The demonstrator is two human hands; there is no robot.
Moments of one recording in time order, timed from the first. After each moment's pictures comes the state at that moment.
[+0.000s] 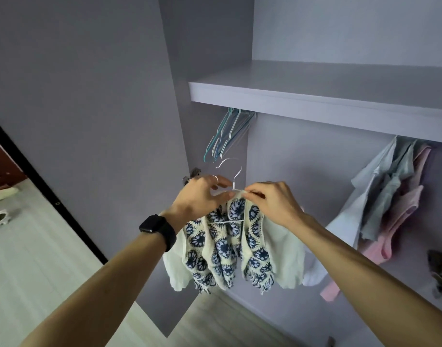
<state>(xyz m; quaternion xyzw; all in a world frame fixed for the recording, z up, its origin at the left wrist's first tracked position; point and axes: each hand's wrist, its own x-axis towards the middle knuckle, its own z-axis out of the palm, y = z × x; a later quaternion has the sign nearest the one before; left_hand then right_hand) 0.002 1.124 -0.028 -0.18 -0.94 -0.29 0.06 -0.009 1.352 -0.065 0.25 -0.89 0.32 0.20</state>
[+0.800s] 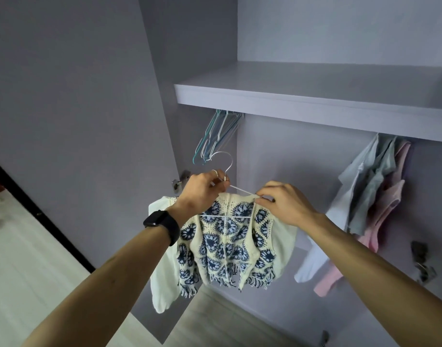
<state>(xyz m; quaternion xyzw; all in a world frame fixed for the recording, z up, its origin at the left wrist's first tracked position) -0.015 1.151 -0.027 -0.18 -0.91 -0.37 0.07 -0.009 1.403 -0.068 0.19 -0.95 0.20 0.12</state>
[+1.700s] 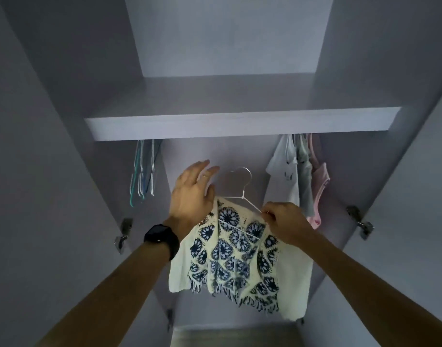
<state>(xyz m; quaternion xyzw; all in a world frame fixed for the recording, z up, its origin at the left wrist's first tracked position) -0.134 1.192 -0.040 -0.42 -0.83 -0.27 0.26 0.018 1.407 -0.082 -0.11 -0.97 0.16 0.16</state>
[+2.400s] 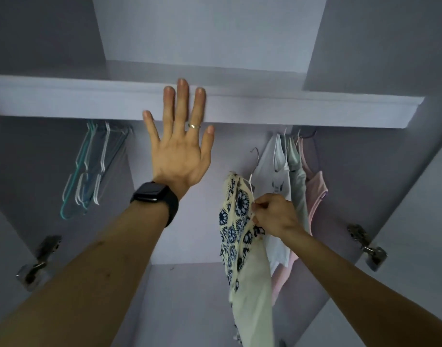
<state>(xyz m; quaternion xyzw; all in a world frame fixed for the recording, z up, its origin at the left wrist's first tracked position) -0.193 1.305 -0.014 -0.33 -0.82 -0.23 0.41 -0.047 1.468 -0.100 -0.31 -0.88 0.32 0.16</state>
